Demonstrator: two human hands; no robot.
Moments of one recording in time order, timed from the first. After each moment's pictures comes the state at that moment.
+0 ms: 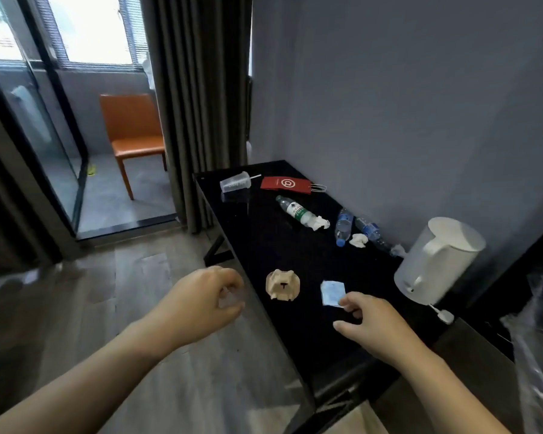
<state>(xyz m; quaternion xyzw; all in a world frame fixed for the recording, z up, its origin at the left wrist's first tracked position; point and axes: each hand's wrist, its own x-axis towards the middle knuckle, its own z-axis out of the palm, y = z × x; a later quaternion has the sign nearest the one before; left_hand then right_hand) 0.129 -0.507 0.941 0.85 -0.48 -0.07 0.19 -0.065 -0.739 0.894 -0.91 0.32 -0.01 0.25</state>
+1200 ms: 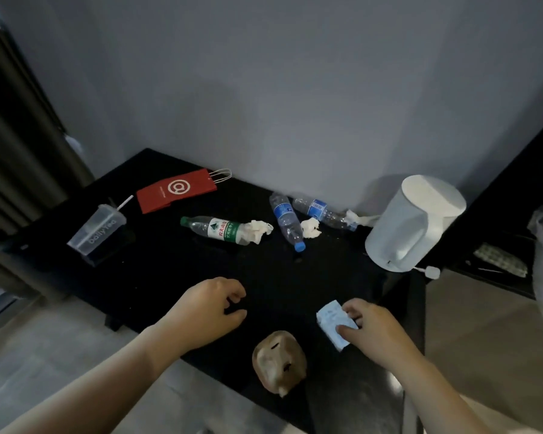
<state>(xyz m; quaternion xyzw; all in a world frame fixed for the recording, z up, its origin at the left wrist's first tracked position) 0.417 -0.818 0.859 0.67 -0.70 -0.26 0.07 0.117 -0.859 0.816 -0.70 0.63 -0.05 0.32</state>
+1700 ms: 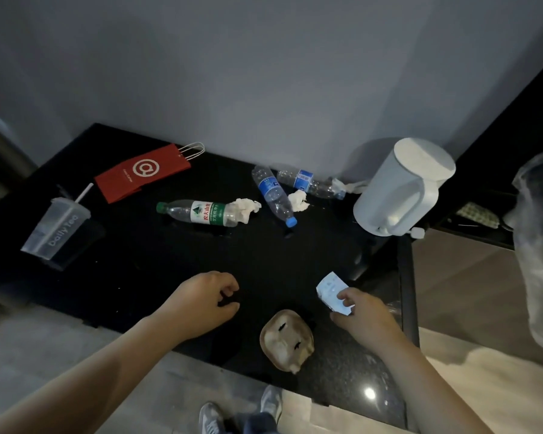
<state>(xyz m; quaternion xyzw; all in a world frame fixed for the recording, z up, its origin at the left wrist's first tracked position) 0.464 -0.849 0.813 0.61 -0.72 -0.33 0.04 0.155 -0.842 0.790 -0.61 0.72 -0.04 0.33</state>
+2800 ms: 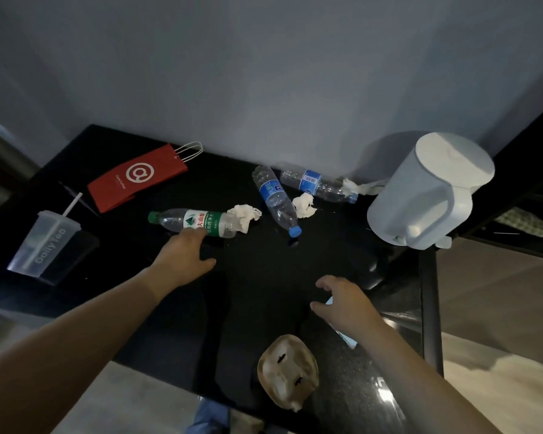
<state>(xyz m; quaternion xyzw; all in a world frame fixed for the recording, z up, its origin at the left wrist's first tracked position) 0.485 -0.978 0.783 0.71 -0.67 -0.23 0.02 0.175 -0.935 0.759 -0.68 0.65 -0.01 0.35</state>
